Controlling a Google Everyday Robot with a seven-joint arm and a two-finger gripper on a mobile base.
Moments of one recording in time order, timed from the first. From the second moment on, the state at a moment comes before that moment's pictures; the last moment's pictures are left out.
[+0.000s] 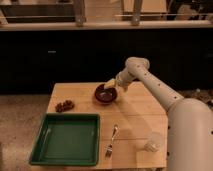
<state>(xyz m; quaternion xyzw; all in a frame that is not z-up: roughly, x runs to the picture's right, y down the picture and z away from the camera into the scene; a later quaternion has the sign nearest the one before) 0.070 -0.005 0.922 -0.02 -0.33 -0.64 0.70</state>
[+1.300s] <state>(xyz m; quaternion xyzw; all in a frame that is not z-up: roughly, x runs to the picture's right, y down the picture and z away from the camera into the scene) 0.053 0.041 0.962 -0.01 -0.37 -0.62 0.69</state>
